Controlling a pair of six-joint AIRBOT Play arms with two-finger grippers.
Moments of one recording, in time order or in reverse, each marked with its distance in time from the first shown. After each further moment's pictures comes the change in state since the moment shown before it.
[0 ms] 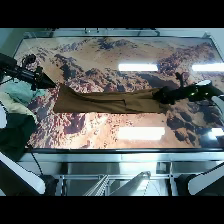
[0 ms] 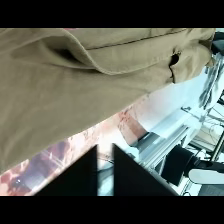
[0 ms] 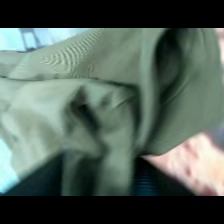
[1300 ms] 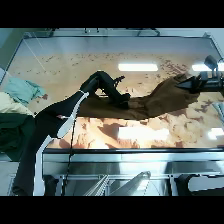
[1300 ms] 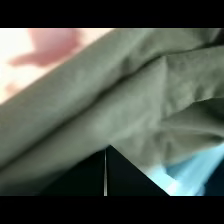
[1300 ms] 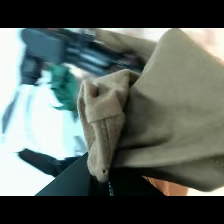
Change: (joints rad) left arm -0.828 -0.202 0.021 0.006 -0.459 -0.092; right arm -0.223 0.271 0.016 0.278 0.497 -0.012
